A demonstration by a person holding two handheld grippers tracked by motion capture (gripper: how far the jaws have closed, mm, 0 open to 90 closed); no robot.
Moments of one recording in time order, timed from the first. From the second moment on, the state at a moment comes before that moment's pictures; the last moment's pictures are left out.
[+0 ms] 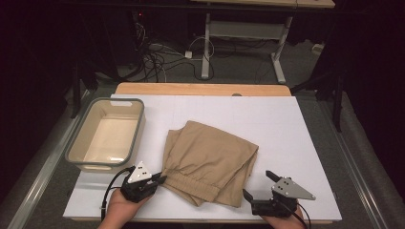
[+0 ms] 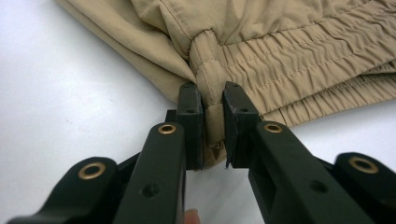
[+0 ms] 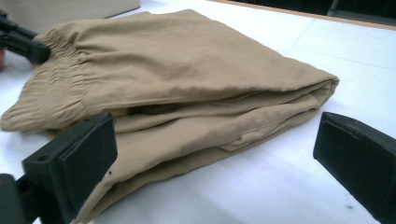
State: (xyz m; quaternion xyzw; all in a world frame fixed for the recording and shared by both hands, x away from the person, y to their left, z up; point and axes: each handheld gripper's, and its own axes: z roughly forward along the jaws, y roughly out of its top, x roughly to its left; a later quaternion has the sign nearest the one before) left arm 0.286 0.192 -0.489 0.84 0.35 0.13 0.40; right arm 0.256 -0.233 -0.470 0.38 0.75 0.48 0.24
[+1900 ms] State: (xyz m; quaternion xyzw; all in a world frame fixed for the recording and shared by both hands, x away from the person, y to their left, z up) left arm 0.288 0.192 -0.490 0.84 0.35 0.12 0.40; right arm 0.370 -0.221 -0.482 0.43 0.79 0.37 0.23
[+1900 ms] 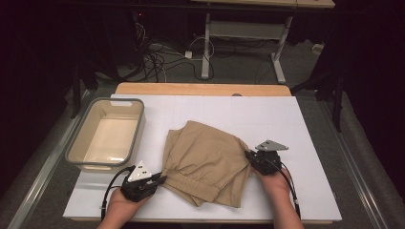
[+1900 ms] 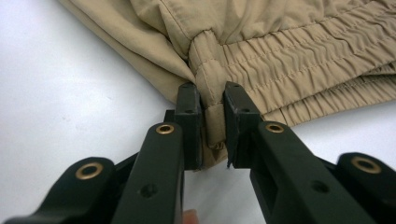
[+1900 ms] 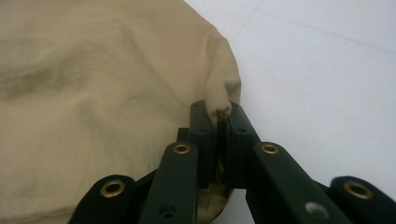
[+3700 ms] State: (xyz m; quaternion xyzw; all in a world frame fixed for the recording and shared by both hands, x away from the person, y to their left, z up) left arm 0.334 0.150 -0.446 0.92 0.36 0.04 0.16; right arm 0.354 -0.240 -0.474 0.42 0.75 0.46 0.23
